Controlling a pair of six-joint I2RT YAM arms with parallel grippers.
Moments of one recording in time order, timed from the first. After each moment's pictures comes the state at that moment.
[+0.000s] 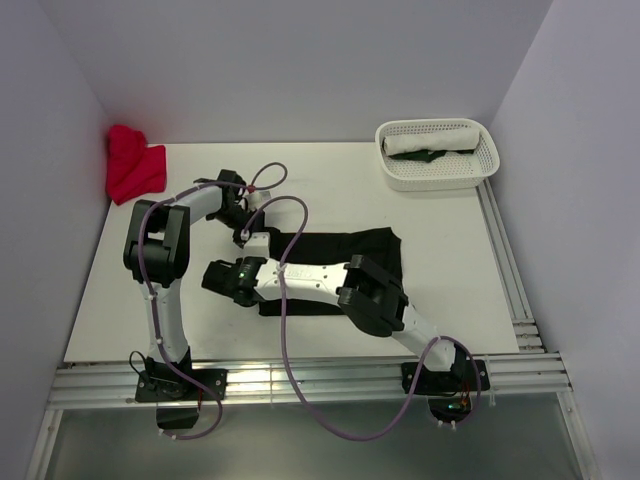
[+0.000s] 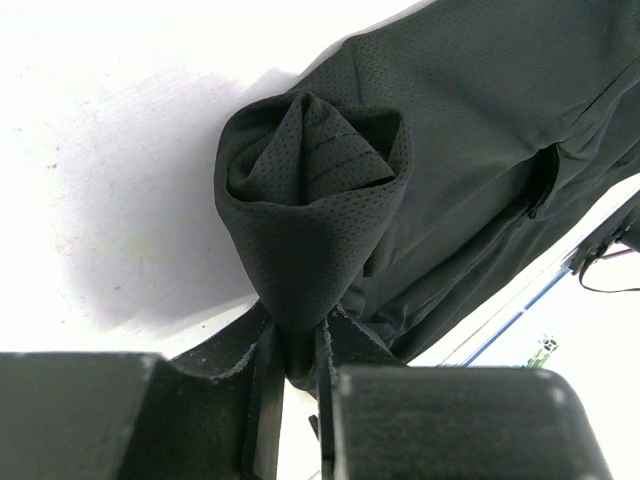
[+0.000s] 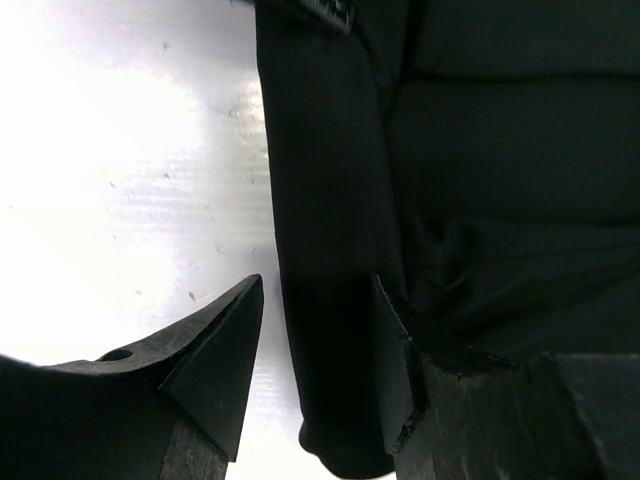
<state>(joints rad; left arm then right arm) -0.22 2.10 1.45 -0.78 0.62 -0.04 1.23 2.30 1.89 -0.91 0.66 1.15</state>
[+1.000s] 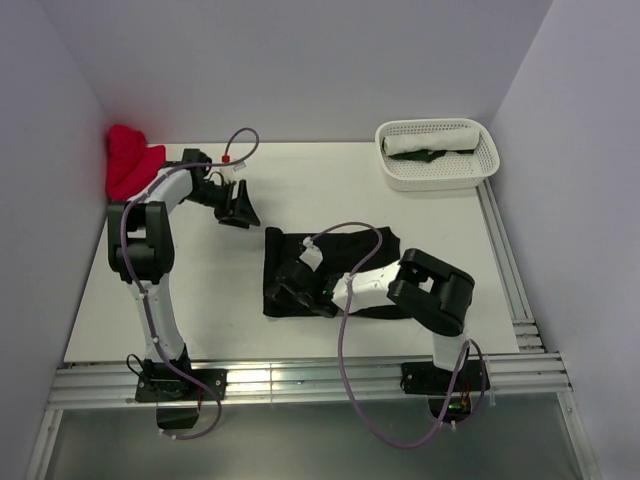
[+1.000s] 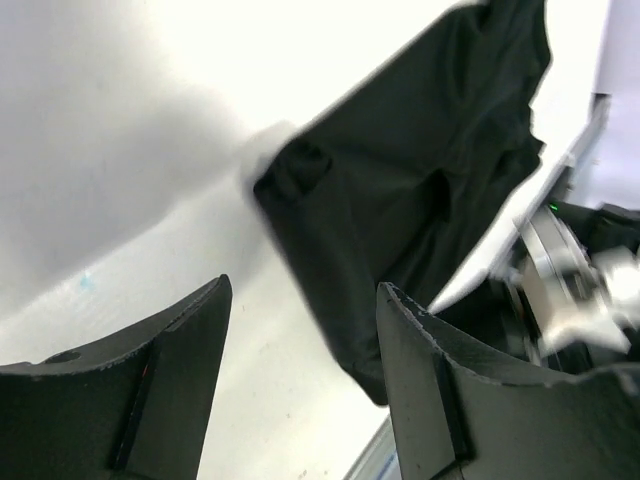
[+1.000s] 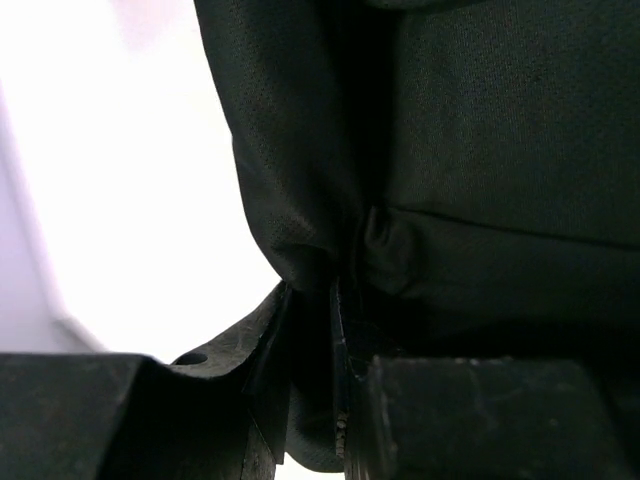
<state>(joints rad) -0.06 2.10 1.63 -0.85 0.85 0.11 1.10 1.87 0.96 0.14 0.28 1.25</state>
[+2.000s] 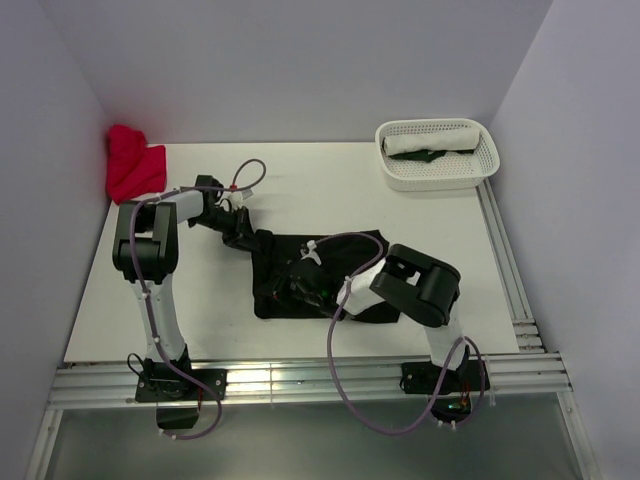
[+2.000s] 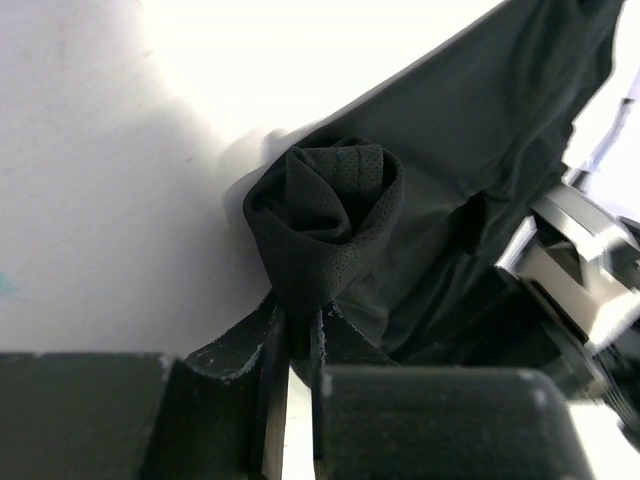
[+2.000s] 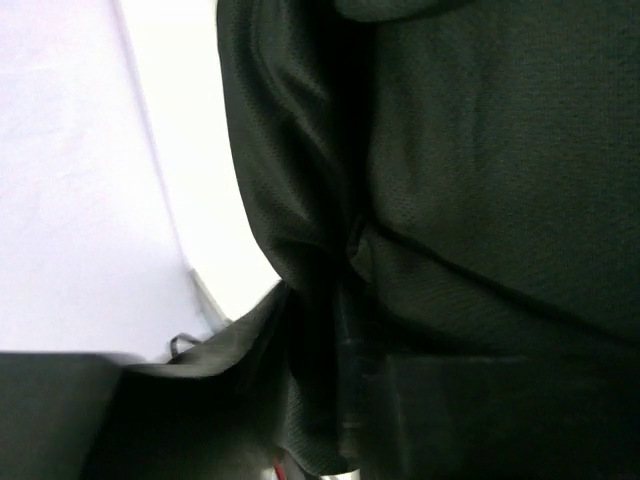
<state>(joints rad) -0.09 2.11 1.36 -0.65 0.82 -0.01 1.03 1.98 0.78 0.71 0.03 1.41</state>
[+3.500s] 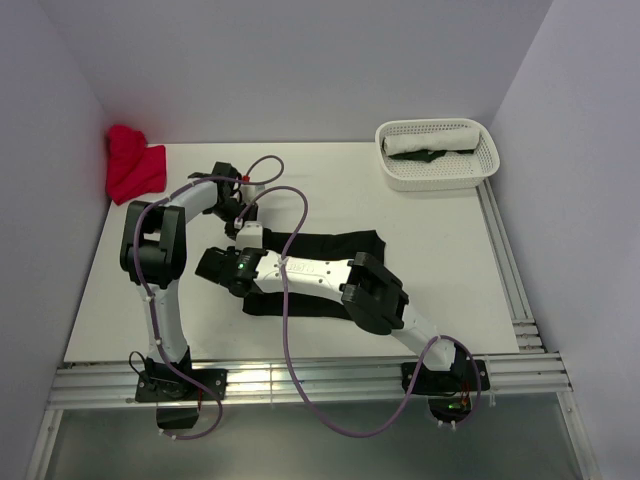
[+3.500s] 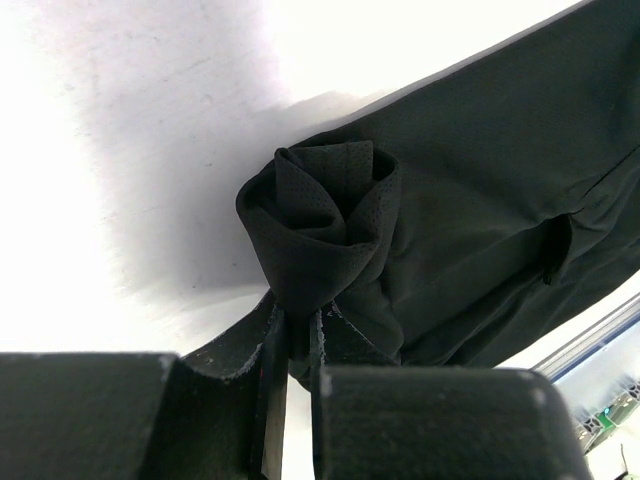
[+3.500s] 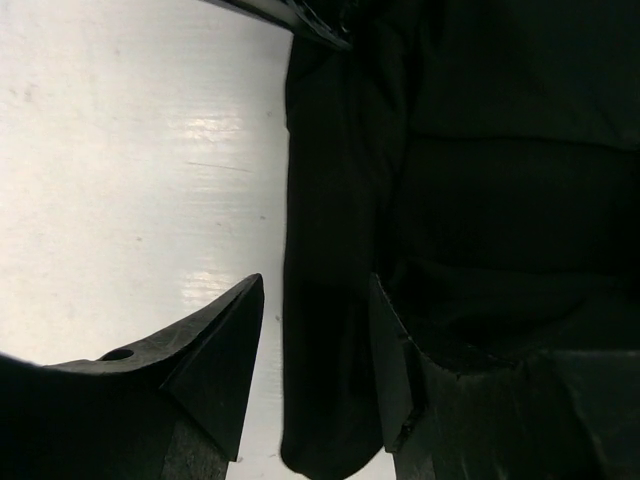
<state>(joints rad) -0.20 2.08 1.49 -0.79 0.47 0.04 1.21 2.30 1.98 -0.85 0.65 1.11</state>
